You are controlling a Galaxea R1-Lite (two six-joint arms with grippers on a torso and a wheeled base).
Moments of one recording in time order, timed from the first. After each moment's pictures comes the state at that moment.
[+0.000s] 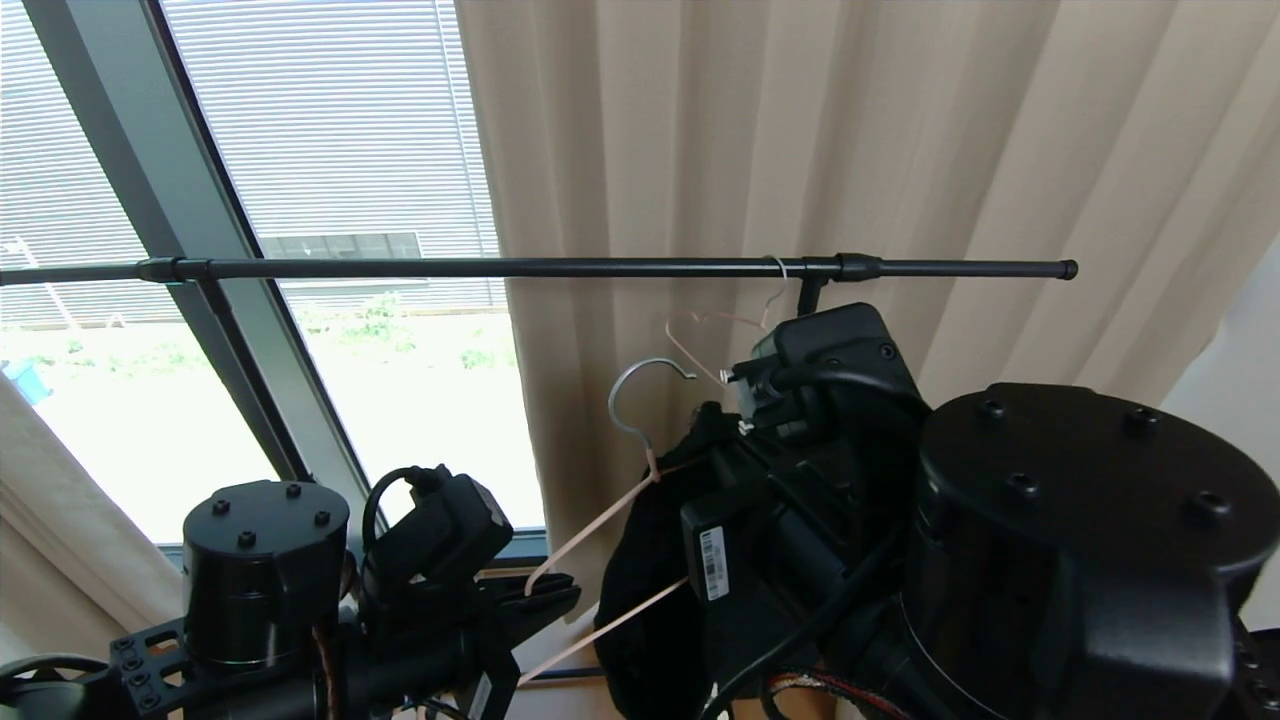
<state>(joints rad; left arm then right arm) -0.63 1.62 -0.34 -0.88 -0.25 0.20 1.16 1.71 -0.89 -0.61 -0.84 0.09</state>
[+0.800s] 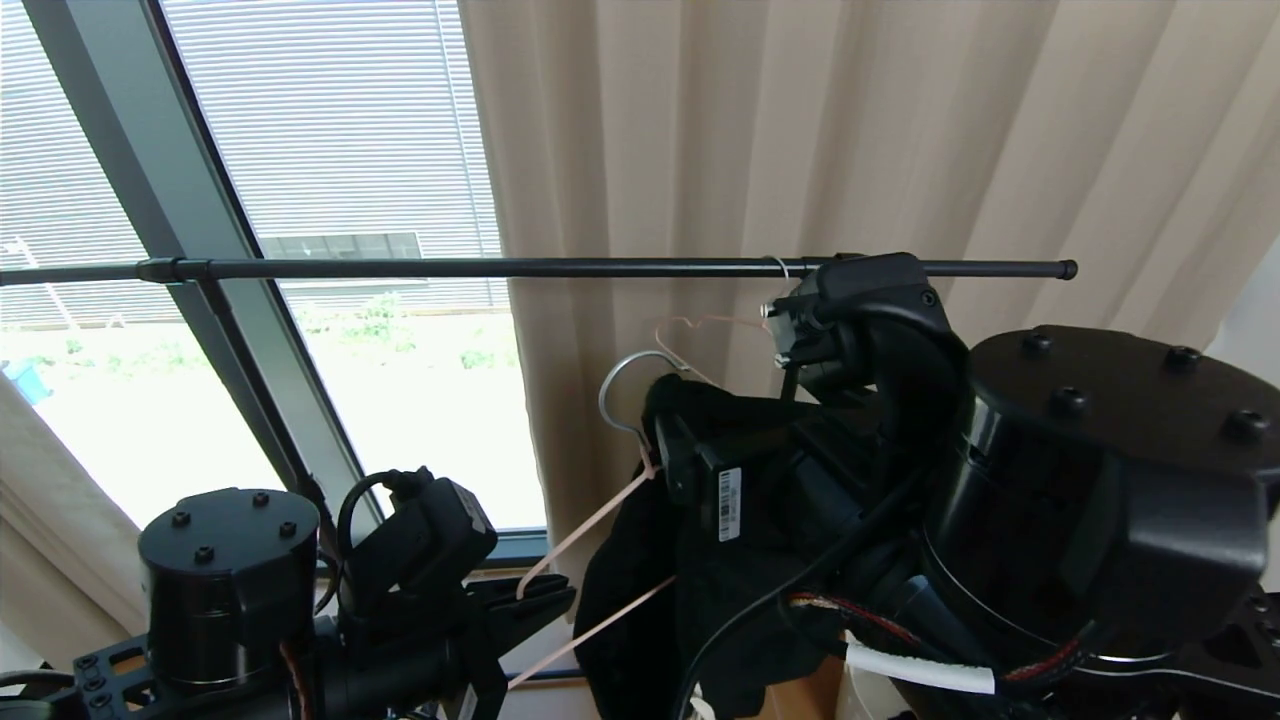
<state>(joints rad) -0.64 1.58 -0.31 -0.90 -0.25 0.20 1.10 1.70 -0.91 -0.67 -0.84 0.09</state>
